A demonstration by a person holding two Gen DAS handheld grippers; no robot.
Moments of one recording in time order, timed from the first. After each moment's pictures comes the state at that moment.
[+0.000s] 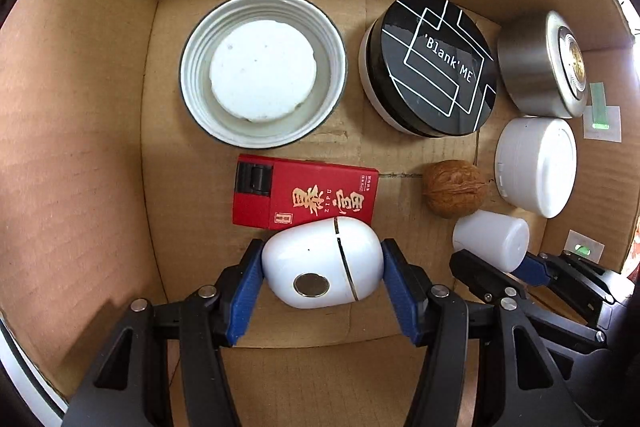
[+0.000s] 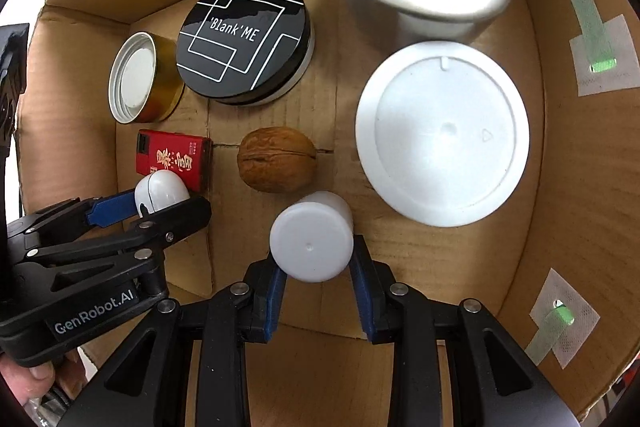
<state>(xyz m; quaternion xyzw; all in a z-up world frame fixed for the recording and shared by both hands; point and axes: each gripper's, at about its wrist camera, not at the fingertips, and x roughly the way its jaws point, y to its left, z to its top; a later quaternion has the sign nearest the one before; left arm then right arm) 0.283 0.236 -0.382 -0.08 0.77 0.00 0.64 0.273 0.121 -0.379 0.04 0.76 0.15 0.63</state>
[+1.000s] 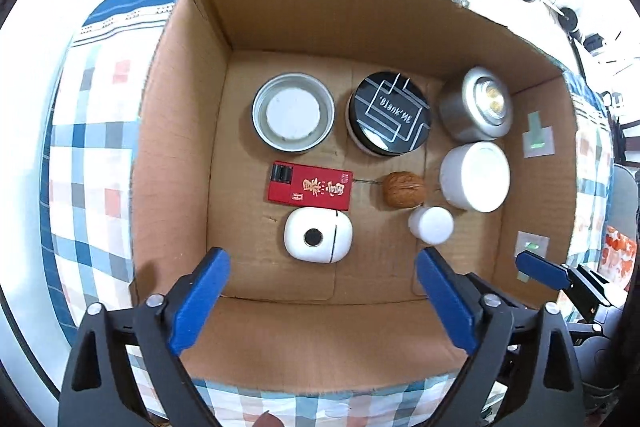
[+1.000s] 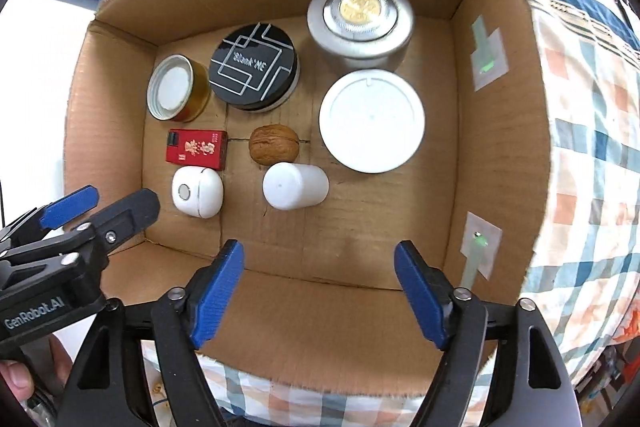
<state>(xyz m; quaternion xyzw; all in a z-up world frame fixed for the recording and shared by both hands) 0.243 0.234 -0.277 -0.09 0.70 0.04 0.71 0.258 0.072 -0.300 0.03 0.73 0.13 0.67</state>
